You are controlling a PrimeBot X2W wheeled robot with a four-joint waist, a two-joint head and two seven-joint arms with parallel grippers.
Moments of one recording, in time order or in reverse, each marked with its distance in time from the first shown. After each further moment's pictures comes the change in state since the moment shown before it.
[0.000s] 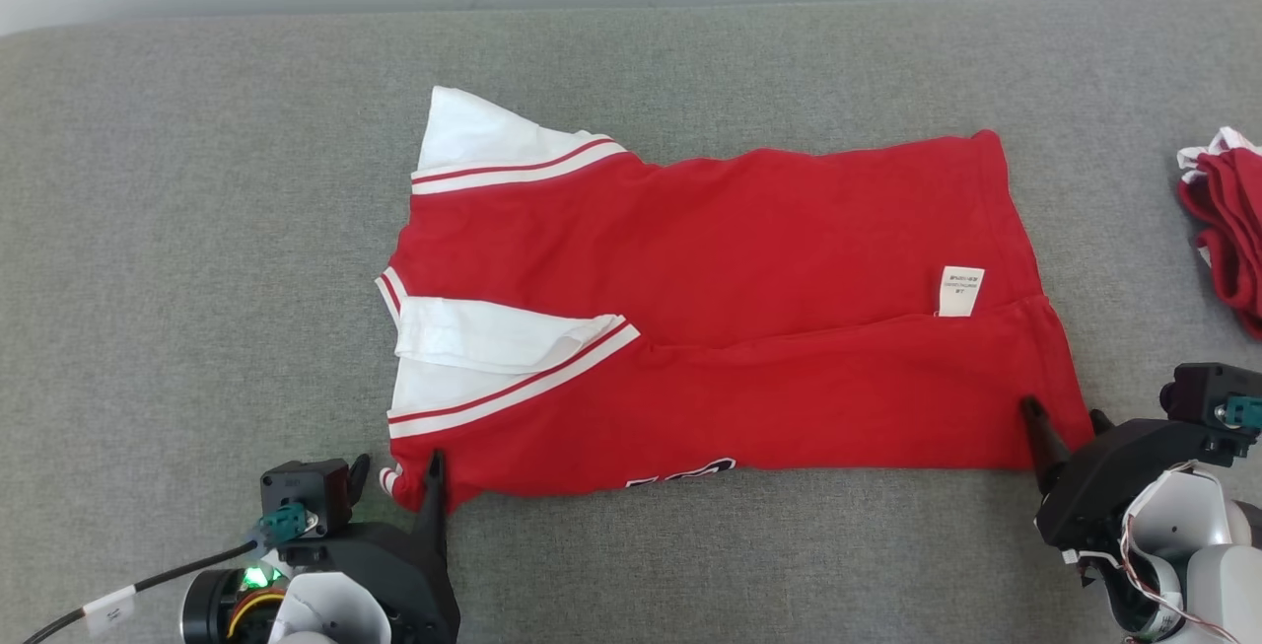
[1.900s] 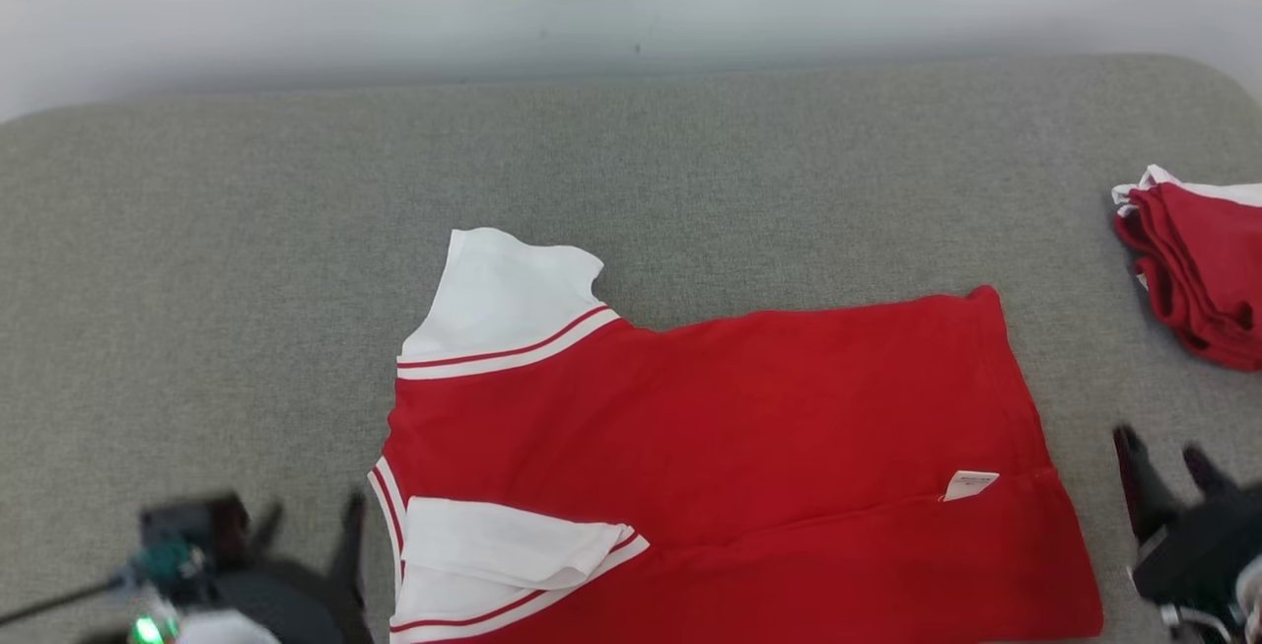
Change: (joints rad) left arm 0.192 0.183 0.083 -0.396 -0.074 0.152 0.177; right arm 0.202 0.028 -0.102 -0.337 0.131 0.000 0.096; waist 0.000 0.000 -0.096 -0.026
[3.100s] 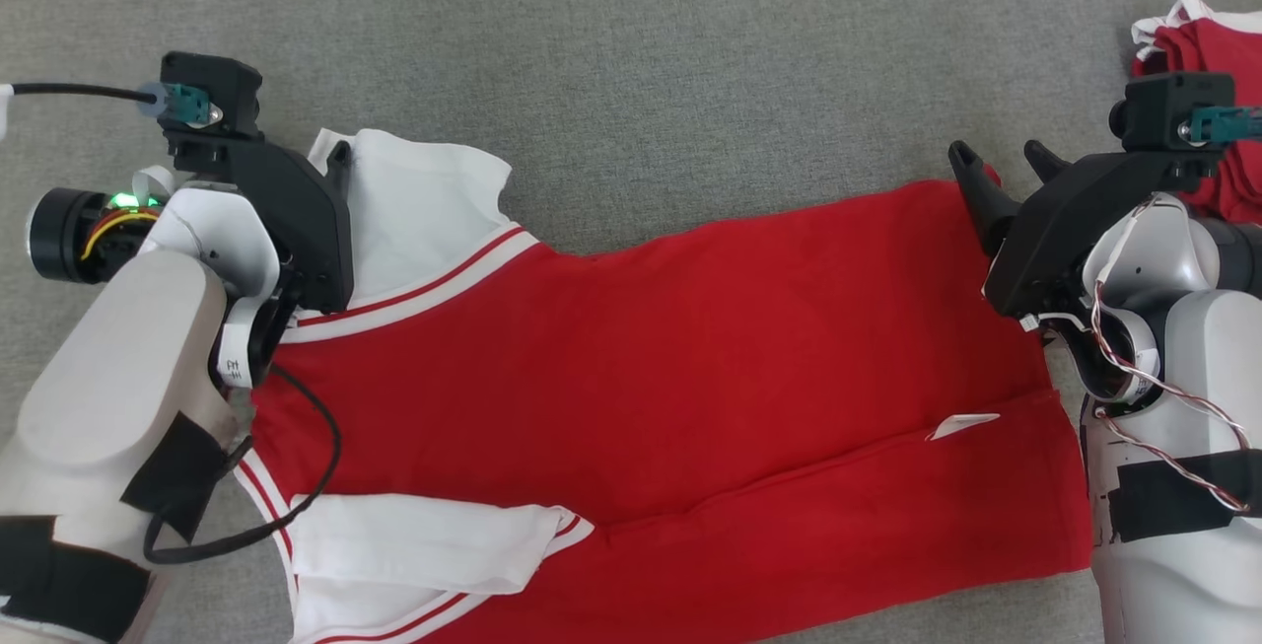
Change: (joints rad) left arm -0.857 -0.112 -0.144 0.738 0.089 -0.333 0.095; right arm -0.599 -0.106 0.317 0.355 -0.114 0.000 0.049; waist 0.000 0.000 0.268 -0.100
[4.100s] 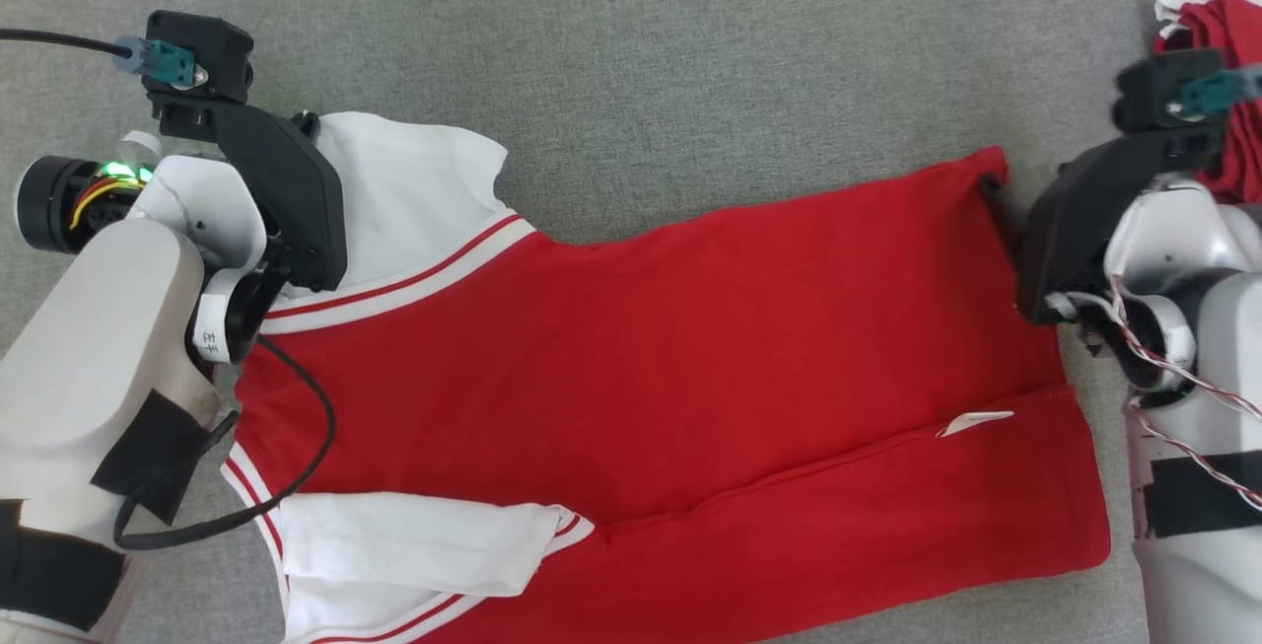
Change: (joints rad) left arm -0.038 0.025 -0.014 -0.031 -0.052 -0.020 0.116; right arm -0.002 -0.085 0.048 -0.081 -0.065 0.000 0.246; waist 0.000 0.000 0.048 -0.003
